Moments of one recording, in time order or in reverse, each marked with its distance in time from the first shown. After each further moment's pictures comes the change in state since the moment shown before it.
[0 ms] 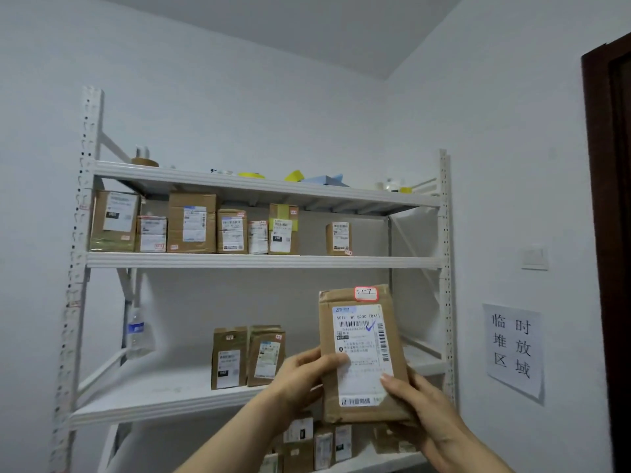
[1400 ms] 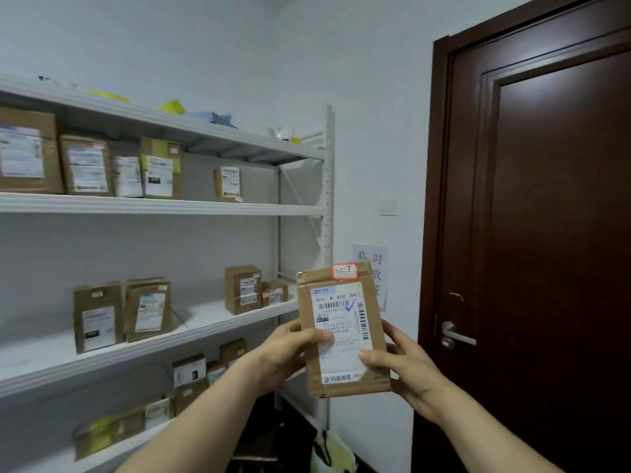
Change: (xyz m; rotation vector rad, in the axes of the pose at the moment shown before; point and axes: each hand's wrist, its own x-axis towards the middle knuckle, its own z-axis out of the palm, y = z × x) left_hand -0.003 -0.062 0.101 -0.123 -0.483 -0.102; right_hand -0.123 -0.007 -0.082 -0.241 0.324 -0.005
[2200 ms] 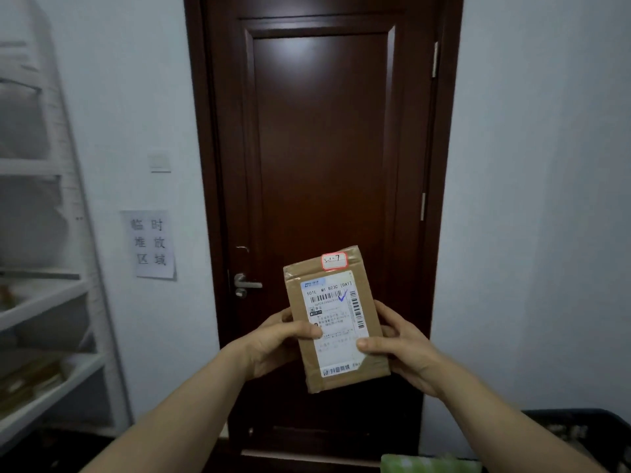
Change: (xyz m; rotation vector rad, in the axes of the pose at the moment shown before) left_hand 0.068 -0.079 0.277 -0.003 -0.778 -0.200; right_hand -0.202 -0.007 -0.234 -0.157 0.569 0.089
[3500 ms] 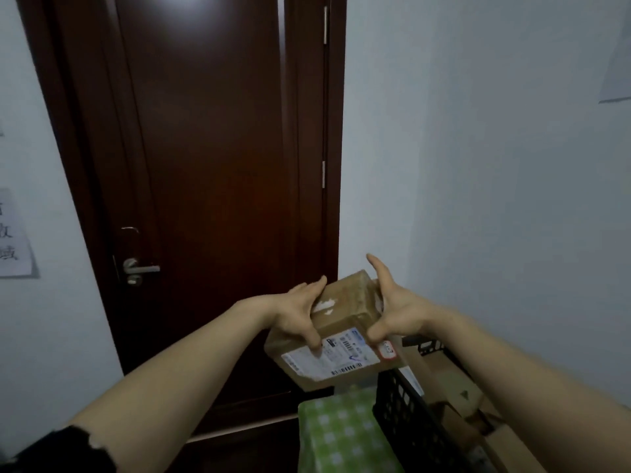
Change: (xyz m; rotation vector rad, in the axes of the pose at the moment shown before) left_hand 0.065 -0.006 0.151 1.202 -0.437 -0.061; right_hand -0.124 -0.035 -0.083 -0.704 0.166 0.135
